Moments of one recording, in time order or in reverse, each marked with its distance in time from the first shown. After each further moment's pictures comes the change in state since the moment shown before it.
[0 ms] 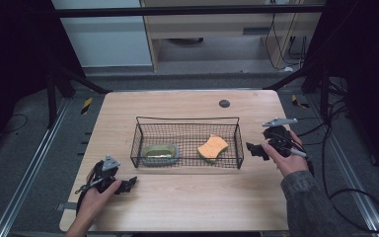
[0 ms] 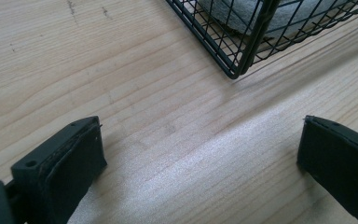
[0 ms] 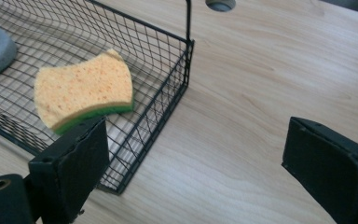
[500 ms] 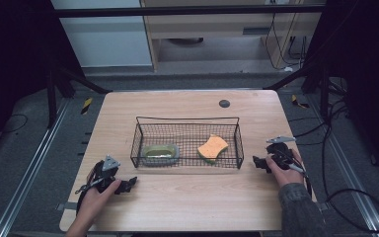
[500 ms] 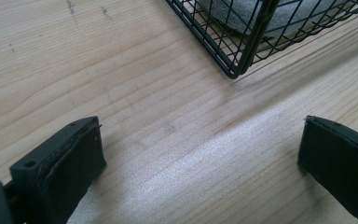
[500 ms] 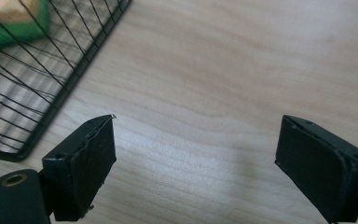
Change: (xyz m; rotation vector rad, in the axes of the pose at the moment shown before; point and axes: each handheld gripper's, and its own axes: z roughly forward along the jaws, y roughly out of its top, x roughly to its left) left arm 0.000 0.000 0.000 0.001 -0.001 0.001; right arm -0.023 -0.071 0.056 0.077 -0.079 0.096
